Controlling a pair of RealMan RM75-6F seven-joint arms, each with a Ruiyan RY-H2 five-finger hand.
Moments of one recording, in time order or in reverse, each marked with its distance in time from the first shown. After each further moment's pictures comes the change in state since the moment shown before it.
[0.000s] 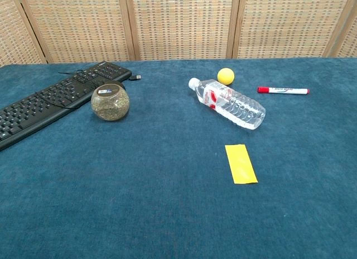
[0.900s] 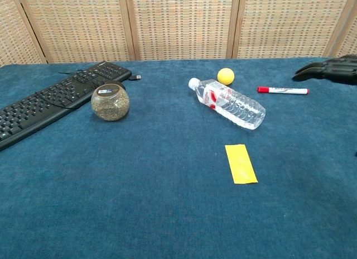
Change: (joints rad) left arm -0.043 -0.005 -0.042 -0.005 -0.119 -0.075 0.000; right arm 0.379 -0.043 0.045 -0.054 -0.036 -0.544 -0.006
